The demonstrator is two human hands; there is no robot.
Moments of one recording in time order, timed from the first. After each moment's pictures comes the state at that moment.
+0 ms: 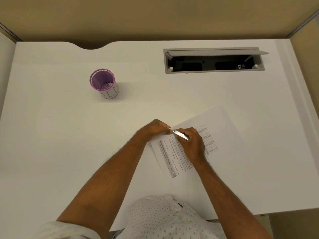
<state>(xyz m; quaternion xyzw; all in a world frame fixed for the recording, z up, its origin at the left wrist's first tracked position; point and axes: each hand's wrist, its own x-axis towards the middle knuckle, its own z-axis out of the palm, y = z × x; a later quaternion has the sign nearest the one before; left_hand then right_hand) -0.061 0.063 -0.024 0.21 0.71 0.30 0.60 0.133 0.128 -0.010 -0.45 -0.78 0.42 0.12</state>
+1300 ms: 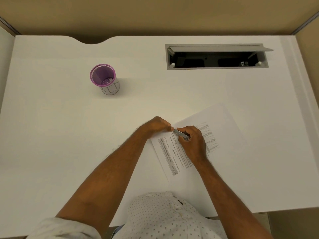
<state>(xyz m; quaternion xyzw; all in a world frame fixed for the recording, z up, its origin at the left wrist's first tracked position) -0.061 0.064 -0.023 0.20 0.71 0.29 0.61 0.134 0.128 -0.014 -0.45 -0.82 0.34 0.09</state>
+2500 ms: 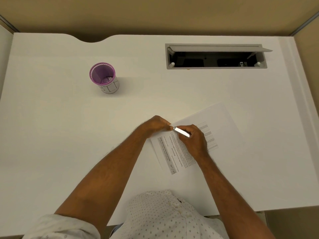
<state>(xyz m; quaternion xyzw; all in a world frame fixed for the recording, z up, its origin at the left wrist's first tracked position) -0.063 0.062 -0.027 0.23 0.69 0.31 0.61 0.138 0.139 -0.009 -0.43 -0.79 0.43 0.06</state>
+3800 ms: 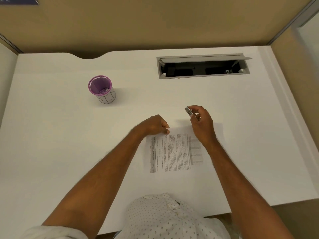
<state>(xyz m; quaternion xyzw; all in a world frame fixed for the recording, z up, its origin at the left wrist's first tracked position) -0.062 0.071 0.036 0.42 0.72 0.18 0.51 0.129 0.193 0.049 -0.46 -0.76 0.43 0.18</state>
